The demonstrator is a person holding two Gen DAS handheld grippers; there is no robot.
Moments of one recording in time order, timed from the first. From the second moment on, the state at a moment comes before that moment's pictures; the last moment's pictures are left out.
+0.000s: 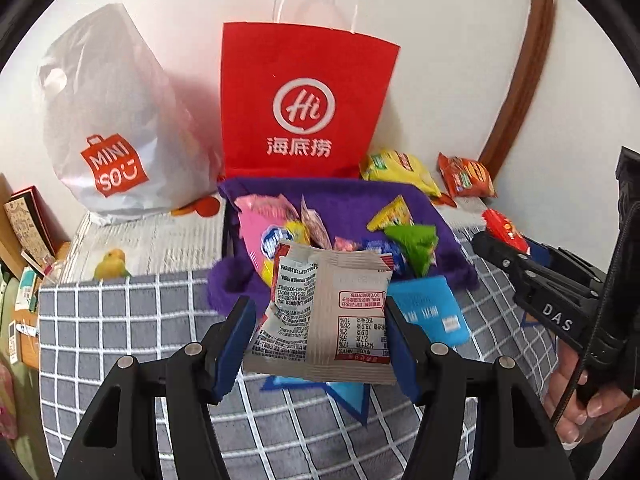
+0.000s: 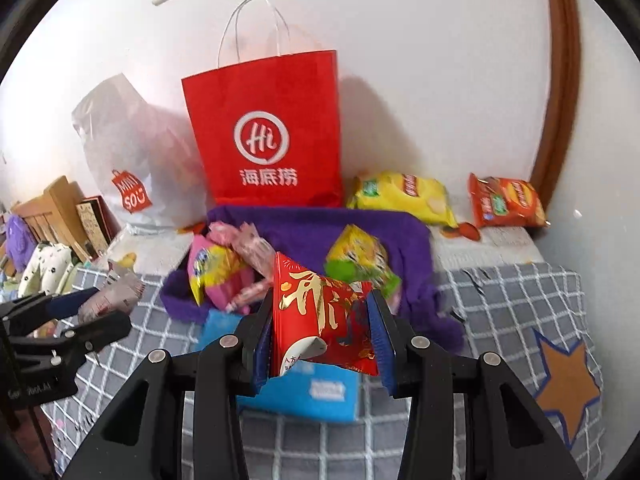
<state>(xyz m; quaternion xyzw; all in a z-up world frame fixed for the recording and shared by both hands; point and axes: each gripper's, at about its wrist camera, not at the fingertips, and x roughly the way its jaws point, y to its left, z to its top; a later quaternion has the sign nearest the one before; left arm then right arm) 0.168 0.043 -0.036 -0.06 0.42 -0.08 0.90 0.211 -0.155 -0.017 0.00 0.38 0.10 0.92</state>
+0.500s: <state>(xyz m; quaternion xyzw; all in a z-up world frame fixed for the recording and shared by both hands) 0.229 0.066 -0.021 -0.05 0.41 -0.05 0.91 0.302 -0.129 -0.008 0.00 0.38 0.13 0.91</state>
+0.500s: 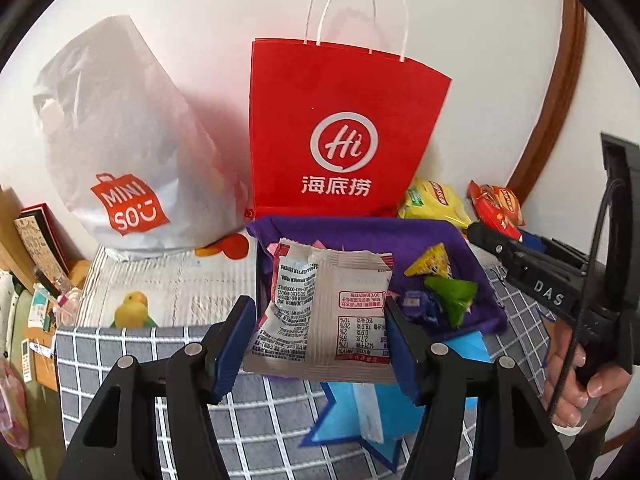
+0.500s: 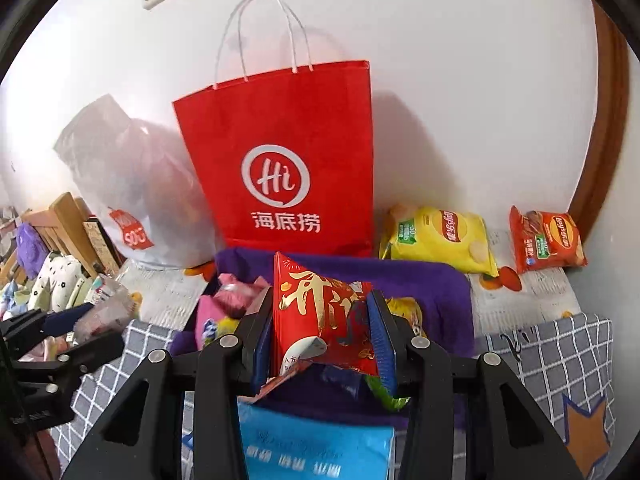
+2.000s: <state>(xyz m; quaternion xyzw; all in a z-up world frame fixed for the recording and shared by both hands) 0.339 0.020 -0.119 -0.05 0.50 -0.08 0.86 0.371 -0.152 -0.119 -0.02 0.50 0.12 0.86</state>
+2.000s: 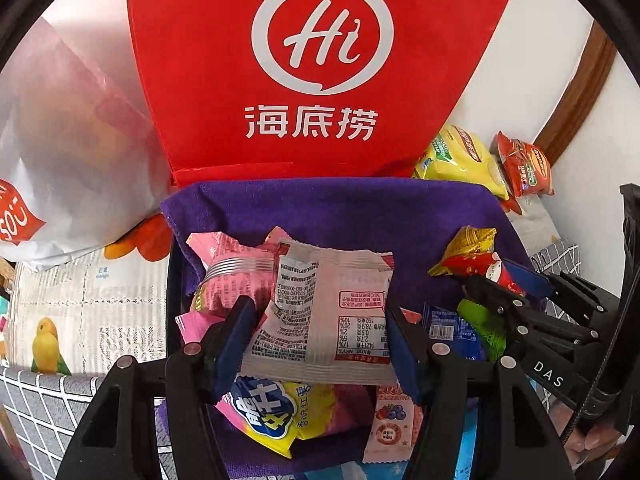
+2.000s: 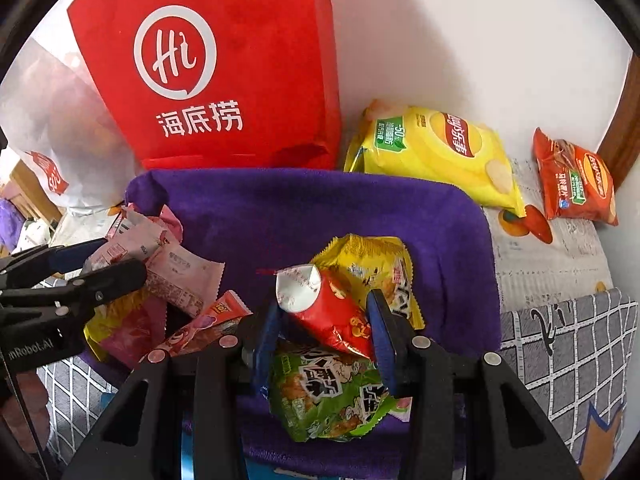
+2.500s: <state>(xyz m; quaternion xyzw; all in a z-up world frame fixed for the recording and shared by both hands) 0.320 0.021 -0.092 -0.04 0.49 -0.06 0.87 0.362 -0.153 -0.092 0.00 0.47 0.12 0.87</state>
